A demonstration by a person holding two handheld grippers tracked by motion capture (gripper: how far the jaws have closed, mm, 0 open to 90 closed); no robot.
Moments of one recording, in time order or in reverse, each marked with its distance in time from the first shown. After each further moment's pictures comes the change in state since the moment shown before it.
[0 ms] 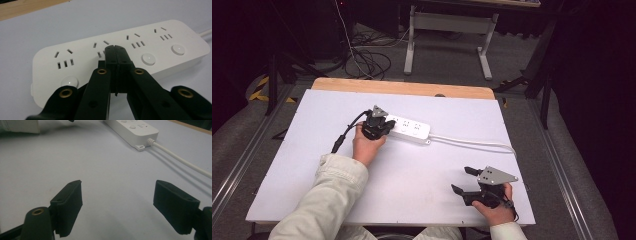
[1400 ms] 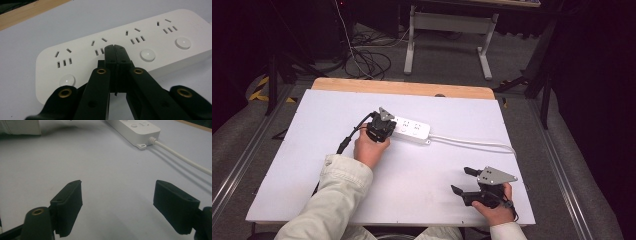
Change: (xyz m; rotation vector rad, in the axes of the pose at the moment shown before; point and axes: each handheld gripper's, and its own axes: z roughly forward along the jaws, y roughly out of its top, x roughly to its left) left arm -0.022 0.003 0.002 0.046 0.114 0.072; right arm 0.000 -0.001 0.001 0.007 0.010 0.003
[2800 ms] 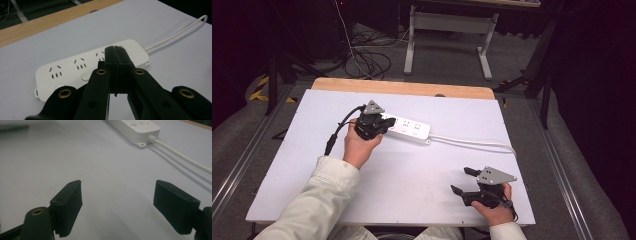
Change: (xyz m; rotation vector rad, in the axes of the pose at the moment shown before) left arm 0.008 0.024 -0.071 -0.109 -0.213 -0.022; right arm 0.000 0.000 0.001 0.007 -0.004 0.005
